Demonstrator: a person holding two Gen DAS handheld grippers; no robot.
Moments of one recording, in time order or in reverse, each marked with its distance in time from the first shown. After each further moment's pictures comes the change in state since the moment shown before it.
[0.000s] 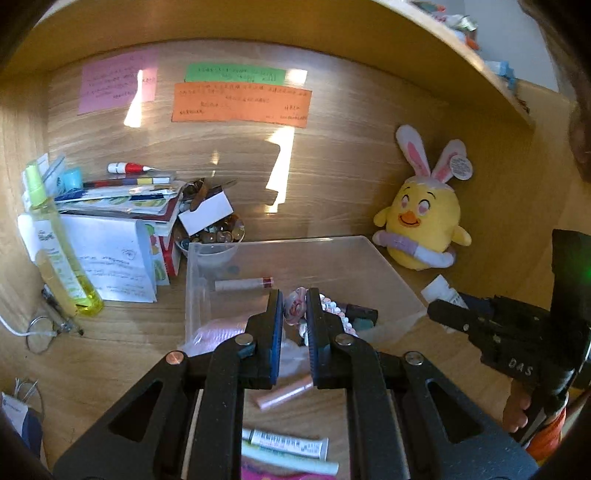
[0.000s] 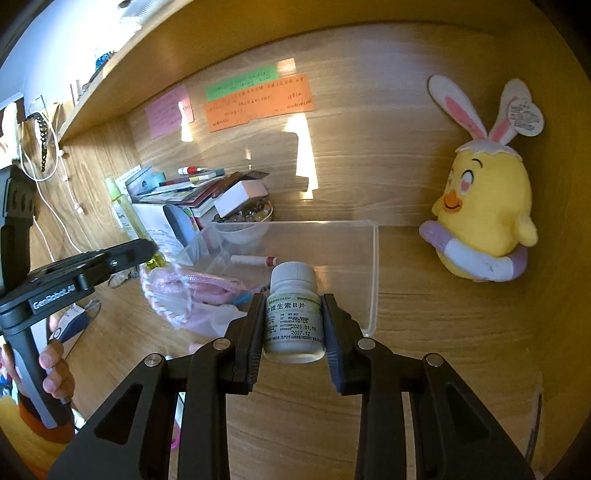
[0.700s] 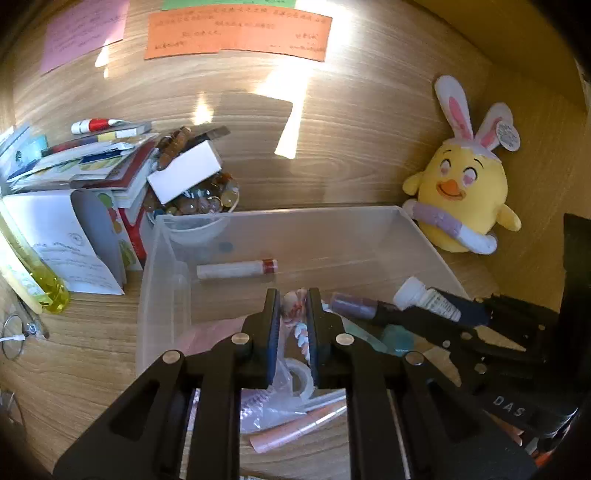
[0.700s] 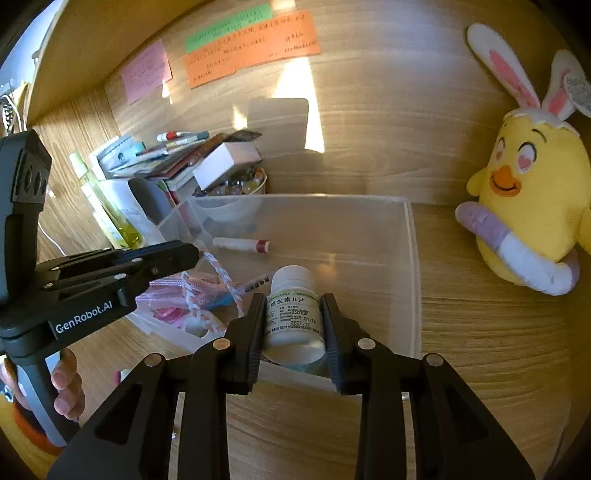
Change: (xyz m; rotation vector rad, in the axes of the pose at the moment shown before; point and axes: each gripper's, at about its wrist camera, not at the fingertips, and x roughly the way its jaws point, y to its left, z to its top) left arm 0.086 0.005 0.004 -0.022 0.151 0.037; right arm 0.084 -0.005 0.008 -0.007 0.136 0.011
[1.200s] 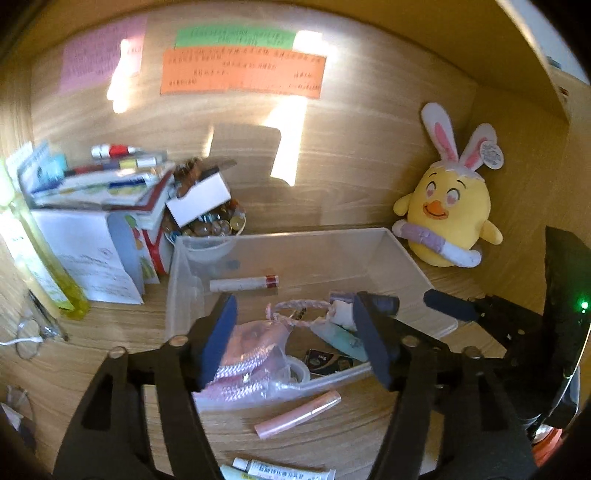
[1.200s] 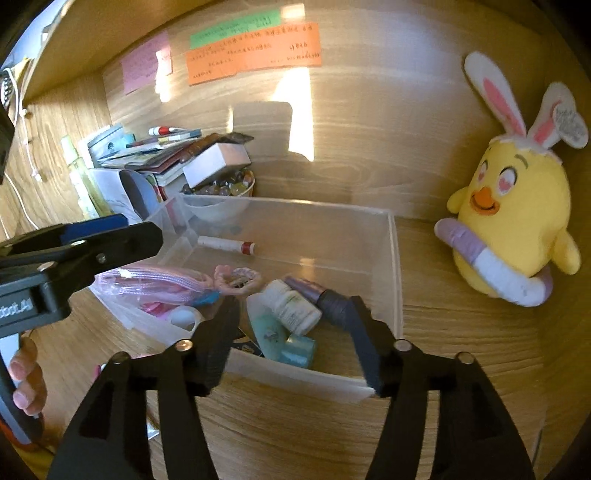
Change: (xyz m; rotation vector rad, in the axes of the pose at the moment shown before) left arm -0.045 -0.007 -0.001 0.020 -0.090 0.015; right arm -0.016 0.013 -0.004 -0.074 -0.041 -0.119
